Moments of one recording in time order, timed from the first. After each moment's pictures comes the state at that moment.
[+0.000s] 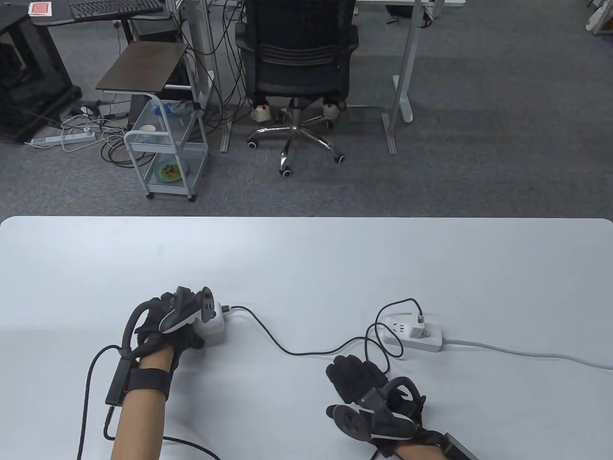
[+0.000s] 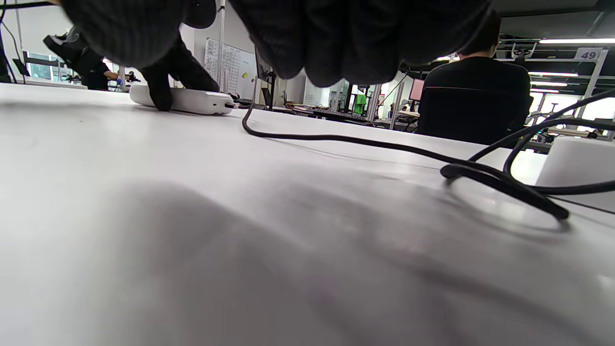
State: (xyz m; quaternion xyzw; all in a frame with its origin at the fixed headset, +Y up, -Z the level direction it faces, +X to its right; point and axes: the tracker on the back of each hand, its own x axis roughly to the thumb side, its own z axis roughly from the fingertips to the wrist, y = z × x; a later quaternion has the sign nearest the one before) left_hand -0.262 -0.751 -0.422 -0.18 0.05 -0.18 0.96; right_hand 0.095 -0.757 -0.261 -0.31 0.05 -0.95 0.06
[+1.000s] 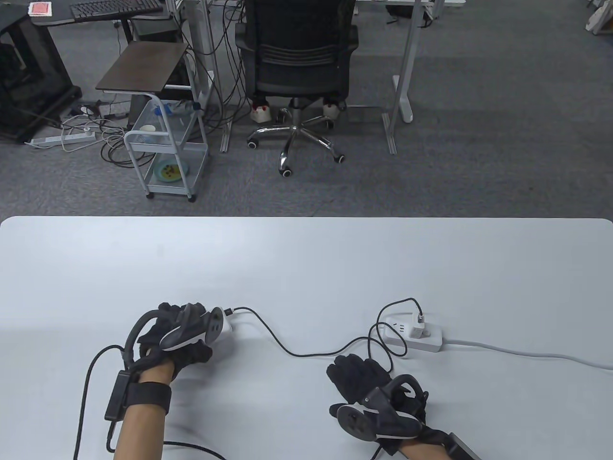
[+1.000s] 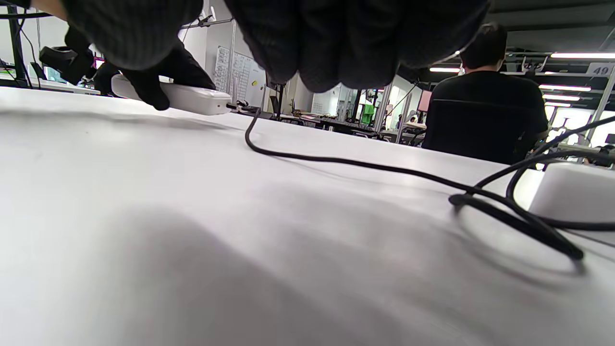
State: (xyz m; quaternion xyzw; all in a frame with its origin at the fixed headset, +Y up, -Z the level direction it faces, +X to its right) left_hand -0.242 -0.746 -0.388 -0.11 -0.07 -0.20 0.97; right_hand 0.100 -0.747 -0.260 -0.33 0.07 -0.94 0.06
